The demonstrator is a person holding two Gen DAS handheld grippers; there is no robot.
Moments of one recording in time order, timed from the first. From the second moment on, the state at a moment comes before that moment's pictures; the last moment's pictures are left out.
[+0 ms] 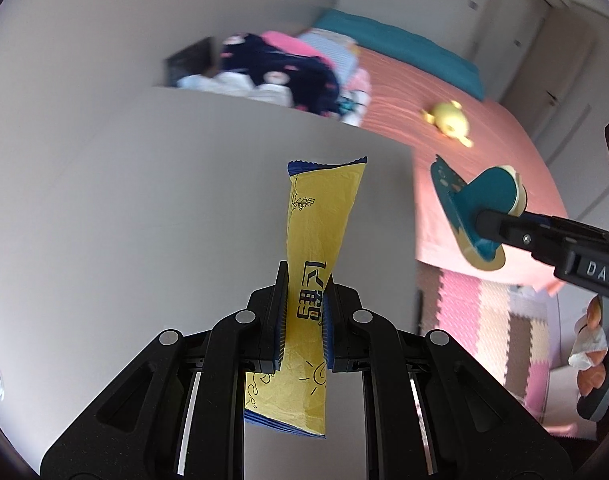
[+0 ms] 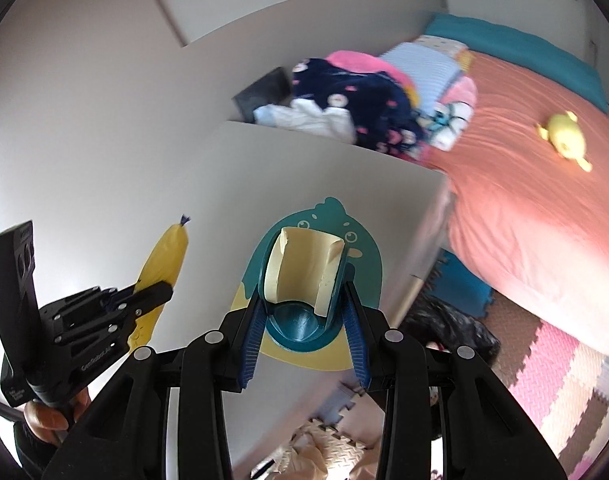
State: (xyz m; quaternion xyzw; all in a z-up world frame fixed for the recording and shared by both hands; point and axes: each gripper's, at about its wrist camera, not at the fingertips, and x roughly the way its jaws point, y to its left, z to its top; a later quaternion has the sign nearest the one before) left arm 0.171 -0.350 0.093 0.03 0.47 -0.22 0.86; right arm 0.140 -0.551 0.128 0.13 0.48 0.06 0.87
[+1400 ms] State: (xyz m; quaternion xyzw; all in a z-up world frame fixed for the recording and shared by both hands) left arm 0.145 -0.561 0.047 0.16 0.51 -0.33 0.78; right arm 0.044 -0.727 0.086 0.14 0.50 -0.09 0.85
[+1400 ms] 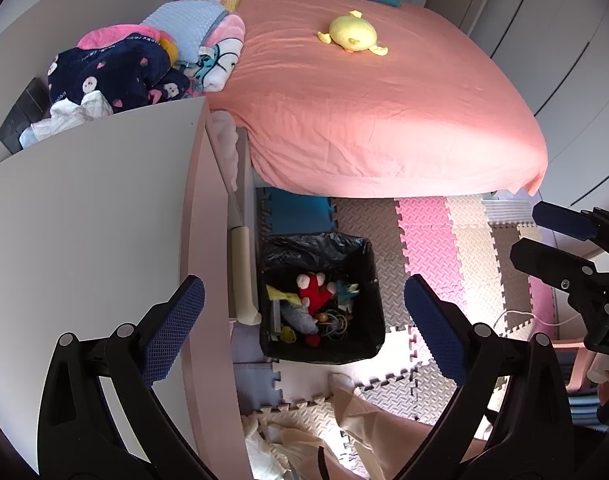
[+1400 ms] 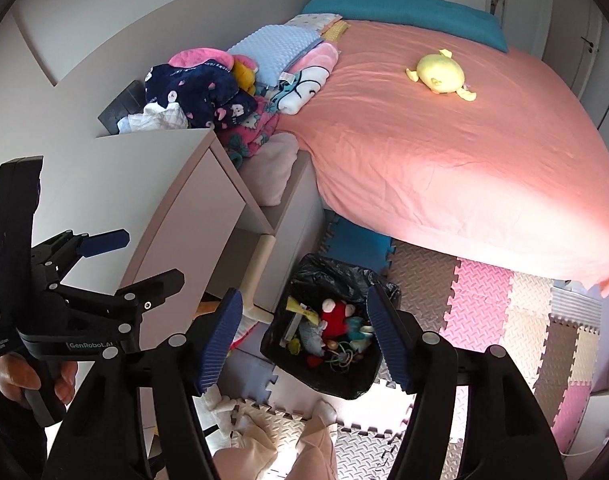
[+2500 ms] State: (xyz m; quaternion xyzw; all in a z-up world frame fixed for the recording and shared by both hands) left arm 0.139 -0.344 0.077 0.01 0.49 -0.17 0.85; right arm 0.097 -0.534 0.118 0.01 0.49 0.10 0.87
